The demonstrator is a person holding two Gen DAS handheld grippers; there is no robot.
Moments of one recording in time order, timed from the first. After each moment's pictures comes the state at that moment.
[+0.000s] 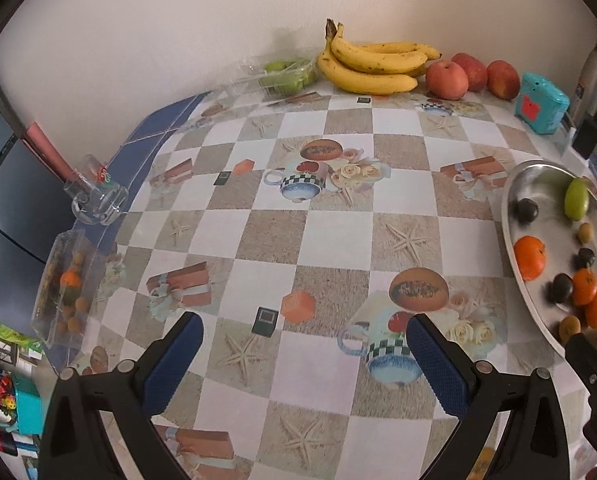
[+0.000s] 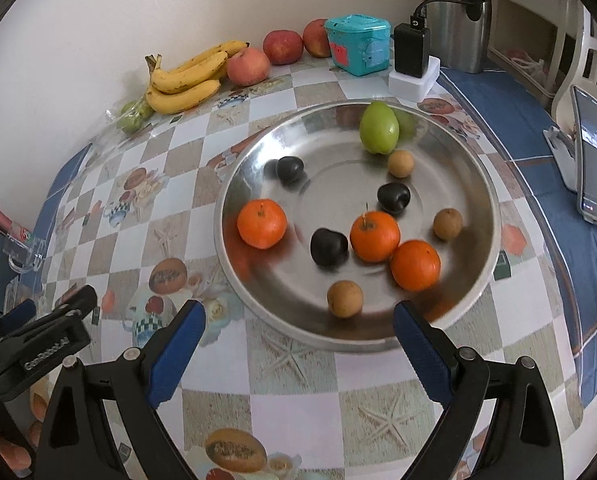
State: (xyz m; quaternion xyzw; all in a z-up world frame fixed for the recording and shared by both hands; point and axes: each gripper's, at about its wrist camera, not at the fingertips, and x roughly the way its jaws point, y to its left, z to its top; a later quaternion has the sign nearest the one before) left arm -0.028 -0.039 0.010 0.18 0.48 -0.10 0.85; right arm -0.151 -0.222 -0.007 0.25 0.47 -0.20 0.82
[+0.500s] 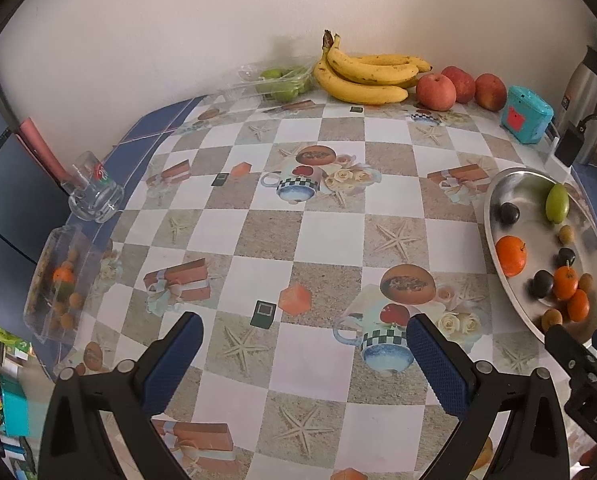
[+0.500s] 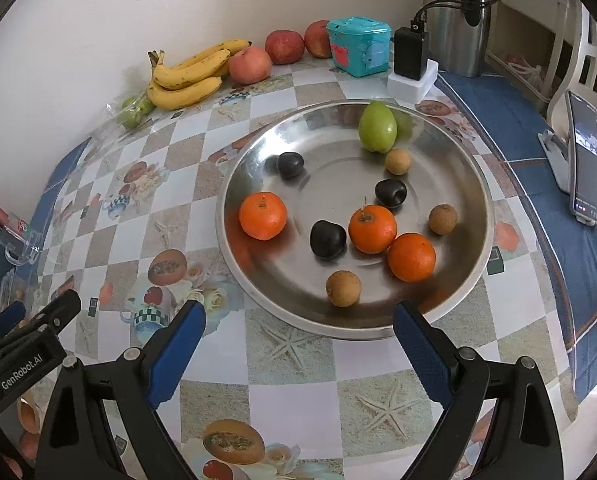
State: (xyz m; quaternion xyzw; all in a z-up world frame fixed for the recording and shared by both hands) left arm -0.036 -0.027 0.019 0.16 0.47 -0.12 0.86; right arm -0.153 -0.216 -0.004 0.24 0.48 -0.21 0.82
